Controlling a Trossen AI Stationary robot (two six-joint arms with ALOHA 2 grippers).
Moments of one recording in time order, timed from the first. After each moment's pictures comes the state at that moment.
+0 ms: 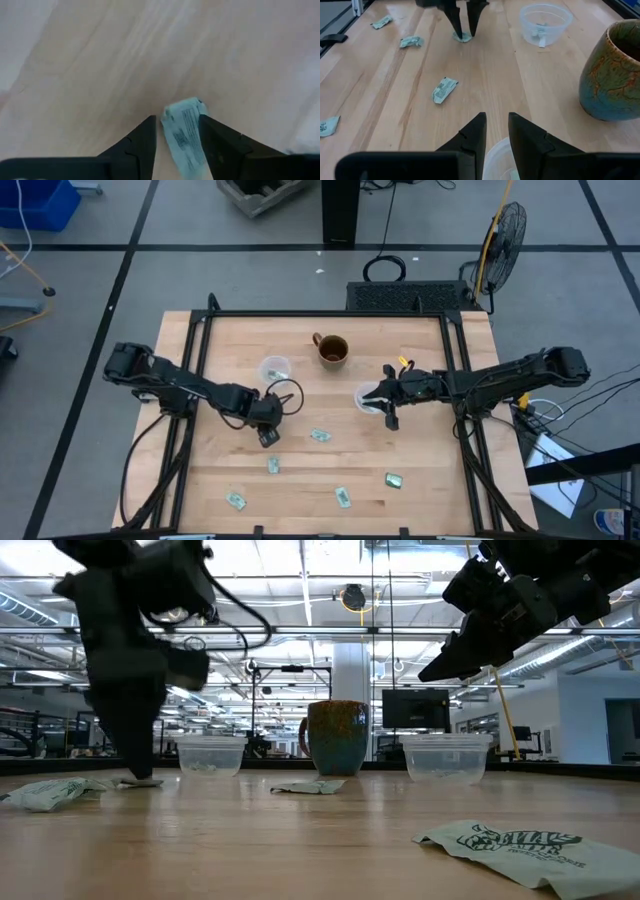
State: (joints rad) left arm -0.19 1.53 0.72 -0.48 -0.04 -0.70; right arm 0.03 1.12 0.44 0.18 0.02 0.06
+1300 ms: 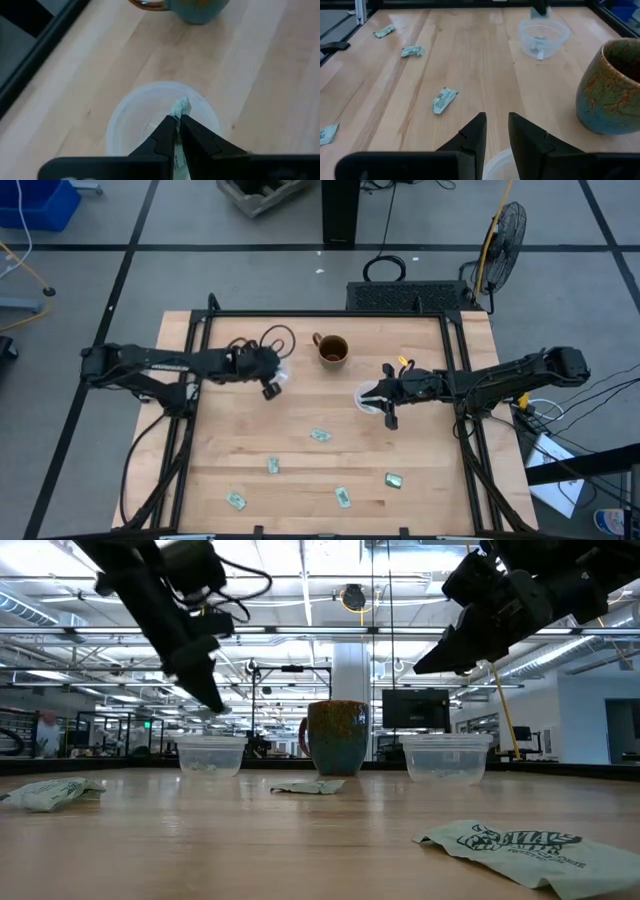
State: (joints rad) left arm 0.19 1.29 0.72 -0.36 -0.27 -0.16; right arm 0.03 1.12 0.44 0.23 0.03 0.04
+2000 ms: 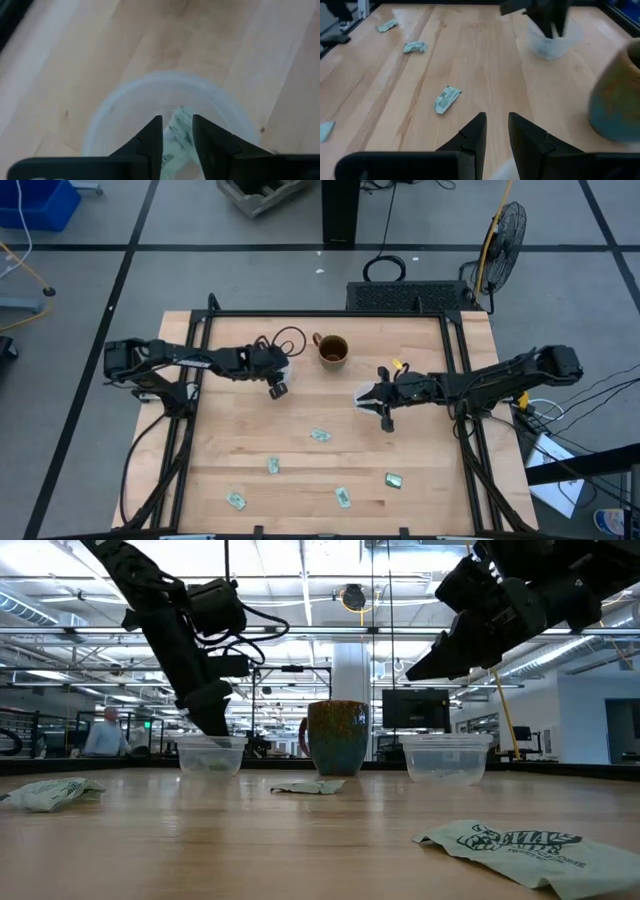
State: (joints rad) left arm 0.26 1.48 0.72 -0.25 -0.21 -0.10; right arm 0.05 1.22 0.44 0.32 0.02 0.02
